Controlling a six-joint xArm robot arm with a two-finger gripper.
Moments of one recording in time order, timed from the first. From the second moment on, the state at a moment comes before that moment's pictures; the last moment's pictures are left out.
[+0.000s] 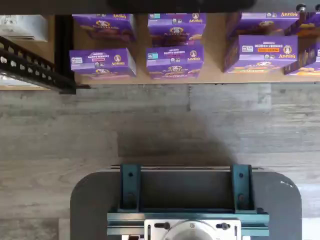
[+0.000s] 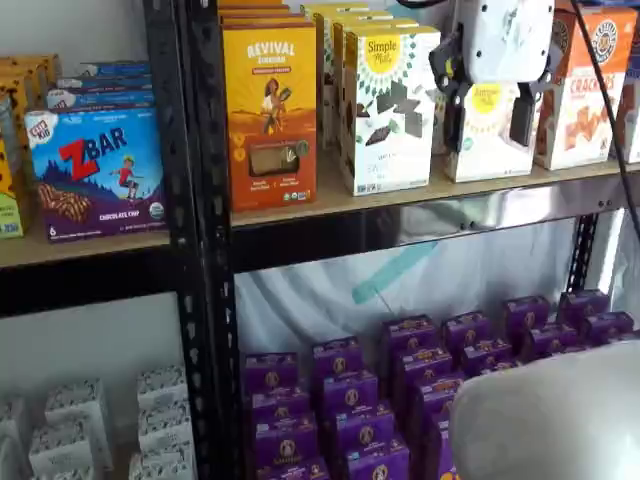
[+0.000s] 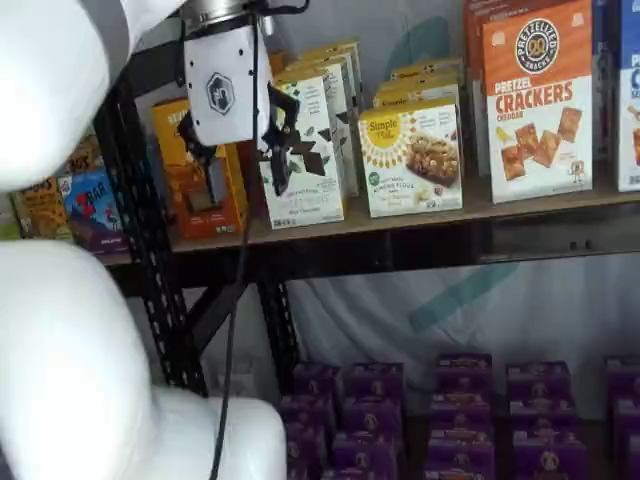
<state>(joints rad) 0.01 -0.85 -1.14 0.04 1.99 0.03</state>
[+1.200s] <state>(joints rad) -0.11 -0.76 -1.13 -0.01 1.78 -0.10</state>
